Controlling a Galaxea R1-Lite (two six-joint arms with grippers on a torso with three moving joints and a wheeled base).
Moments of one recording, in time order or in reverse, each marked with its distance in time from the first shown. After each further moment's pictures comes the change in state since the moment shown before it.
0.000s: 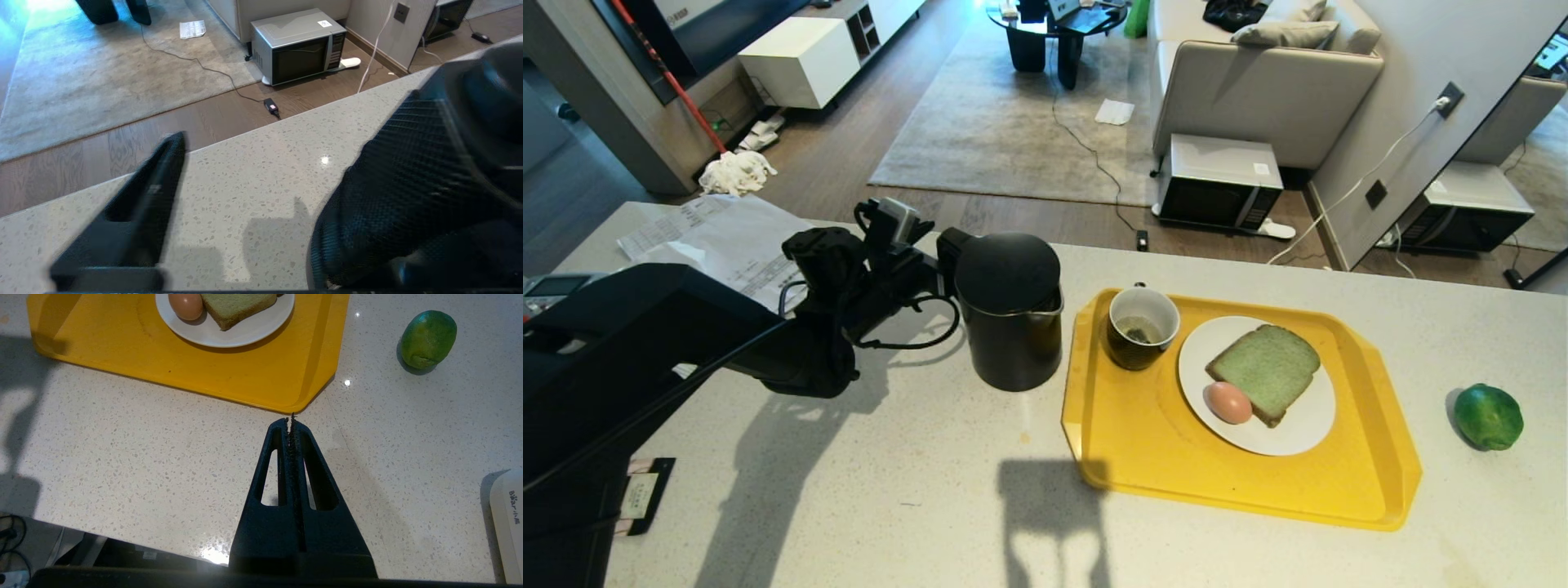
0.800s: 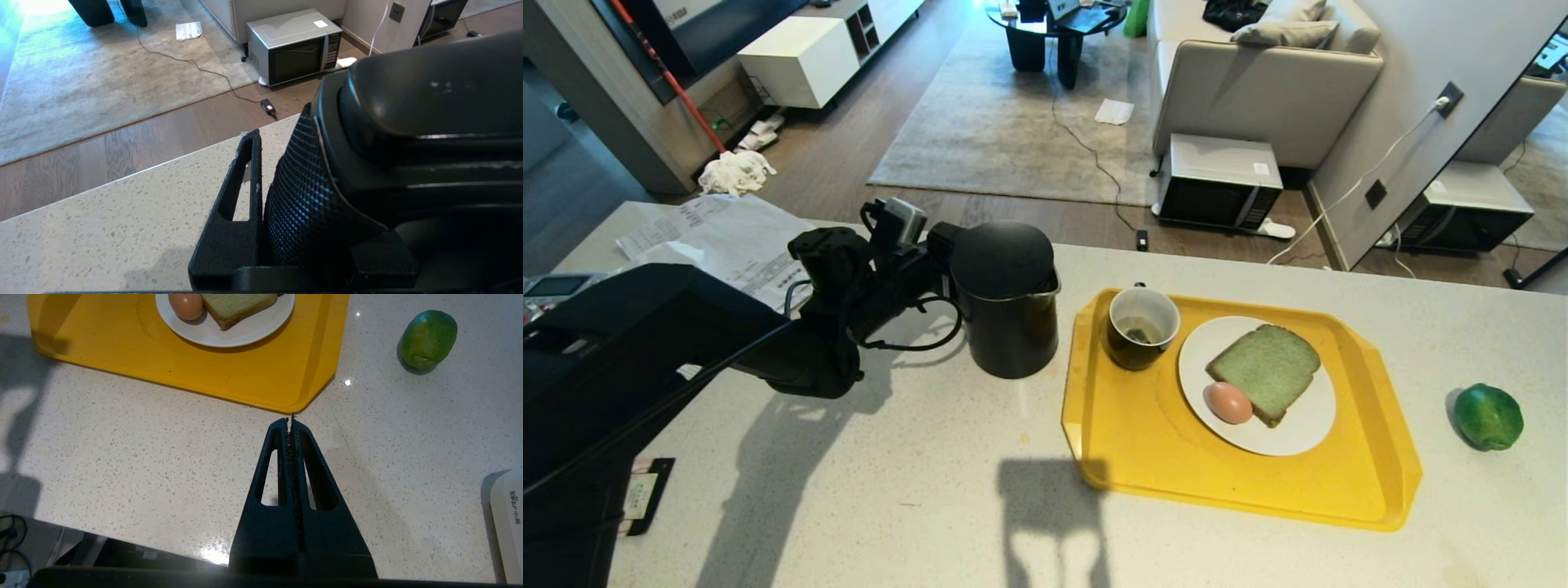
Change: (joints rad) left arm -0.010 -0.002 -0.003 -0.003 0.002 -0.001; right arm 0.000 0.000 0.000 0.000 0.000 0.000
